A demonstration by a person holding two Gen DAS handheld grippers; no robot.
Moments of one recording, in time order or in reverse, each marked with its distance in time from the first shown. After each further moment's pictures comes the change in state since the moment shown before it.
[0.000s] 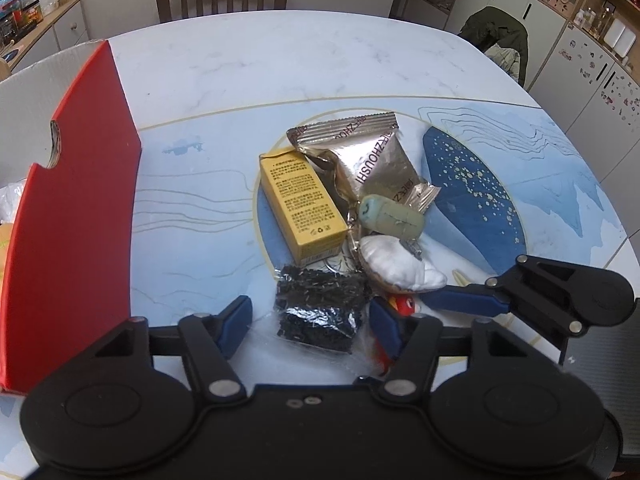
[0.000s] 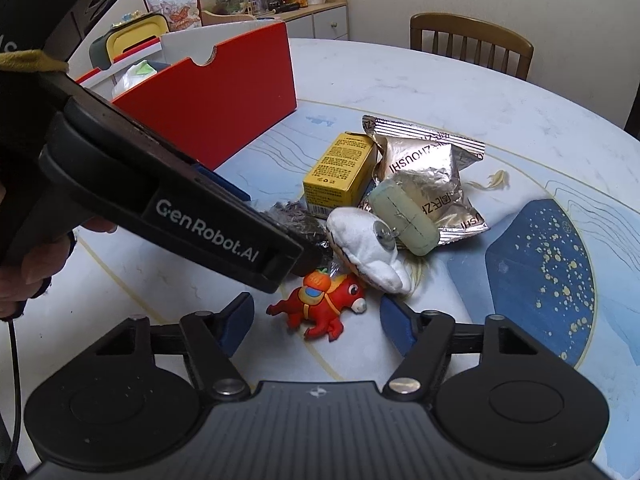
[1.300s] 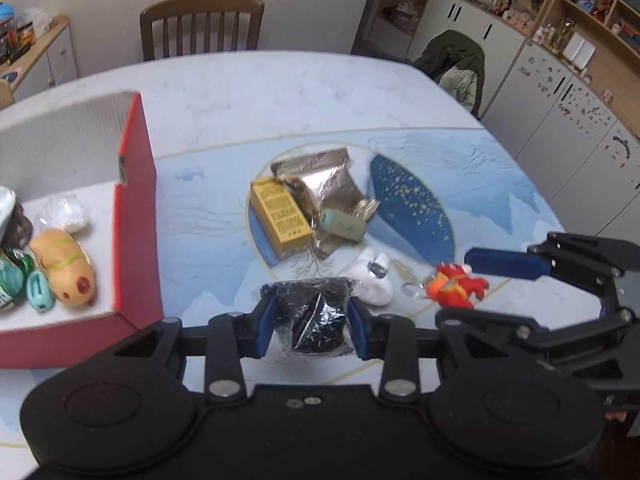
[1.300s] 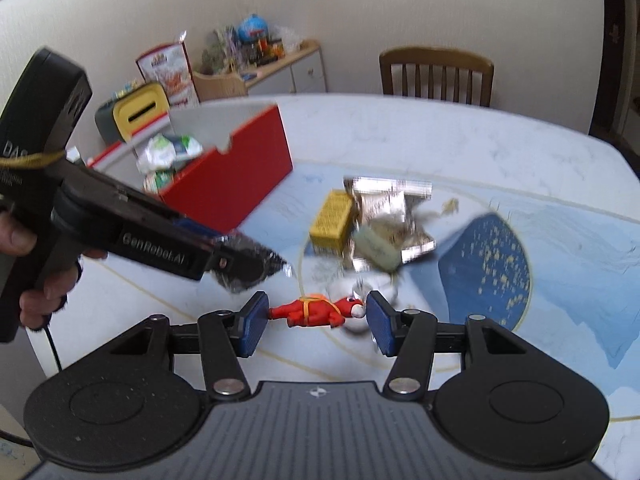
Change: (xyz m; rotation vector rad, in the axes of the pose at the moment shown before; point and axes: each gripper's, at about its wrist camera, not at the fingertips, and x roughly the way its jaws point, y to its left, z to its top) left arm -0.091 0.008 -0.017 0.037 -0.080 -0.106; right arm -0.104 0.007 0.002 0.121 -0.125 -0.010
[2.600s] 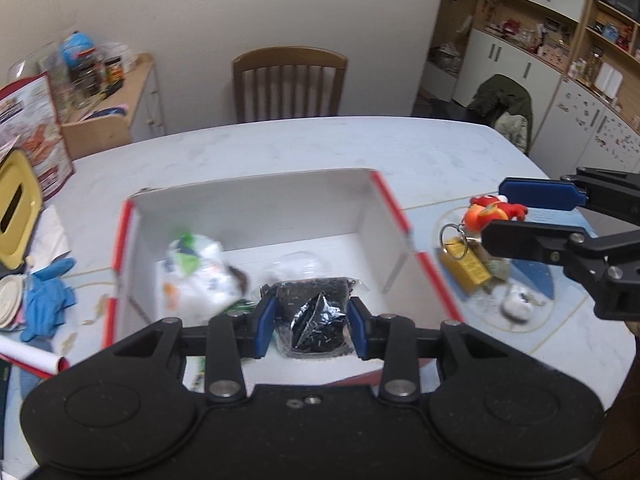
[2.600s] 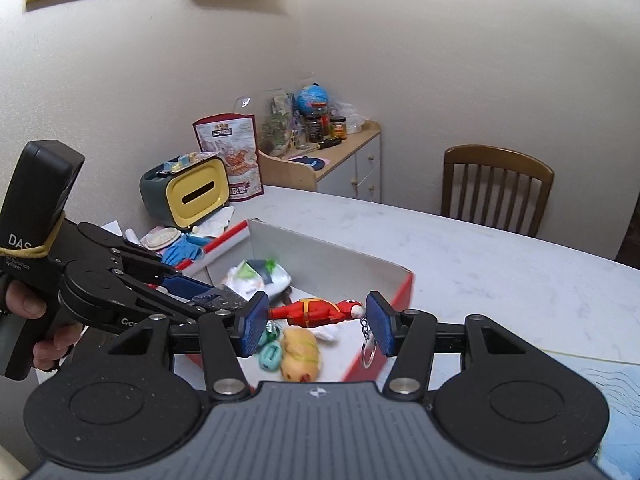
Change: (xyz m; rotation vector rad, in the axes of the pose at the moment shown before) left arm -0.106 0.188 0.012 -0.002 -0.114 0.136; right arm 0.045 0.163 0.143 -0.120 -0.171 0.037
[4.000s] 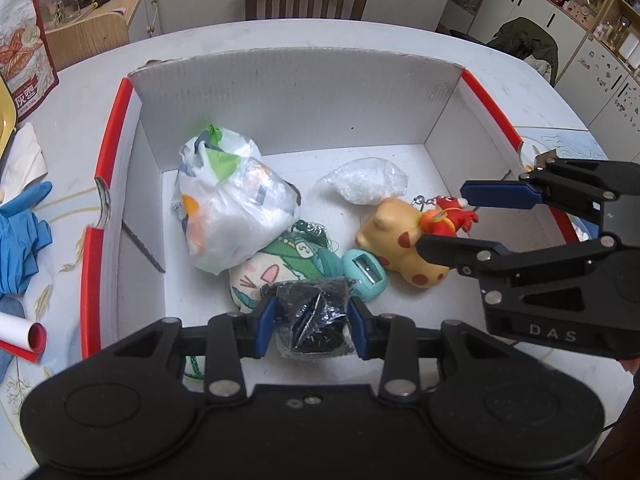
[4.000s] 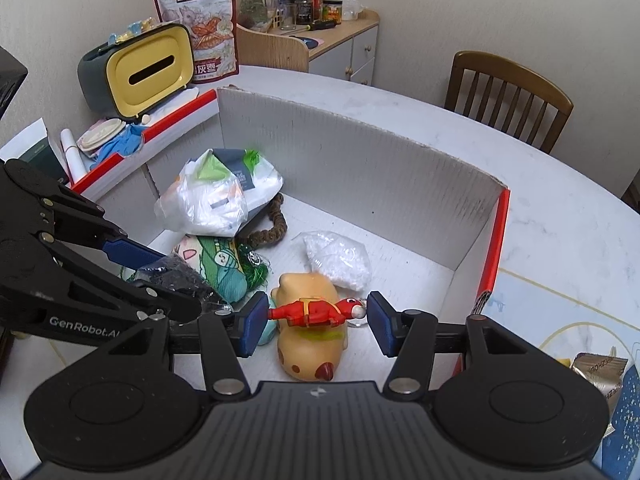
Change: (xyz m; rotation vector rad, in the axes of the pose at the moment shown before) left arm 0.094 0.058 -0.023 -0.025 0.247 -0.029; right arm 0.167 0.036 -0.036 -0.034 0.324 -0.115
